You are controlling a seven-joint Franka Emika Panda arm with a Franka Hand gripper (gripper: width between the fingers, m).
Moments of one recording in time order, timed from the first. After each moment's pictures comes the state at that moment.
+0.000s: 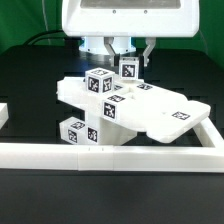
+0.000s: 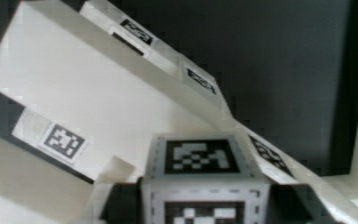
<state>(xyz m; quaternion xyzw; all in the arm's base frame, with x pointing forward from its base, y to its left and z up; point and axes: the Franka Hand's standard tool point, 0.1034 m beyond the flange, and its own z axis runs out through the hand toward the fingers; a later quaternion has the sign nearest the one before) 0.572 0.013 0.124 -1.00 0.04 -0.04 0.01</state>
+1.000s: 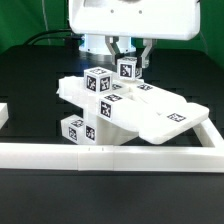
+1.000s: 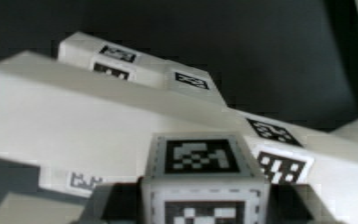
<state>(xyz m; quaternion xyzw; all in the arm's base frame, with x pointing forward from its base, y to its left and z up) 0.572 0.015 0.124 -0.96 0.29 -0.04 0.03</state>
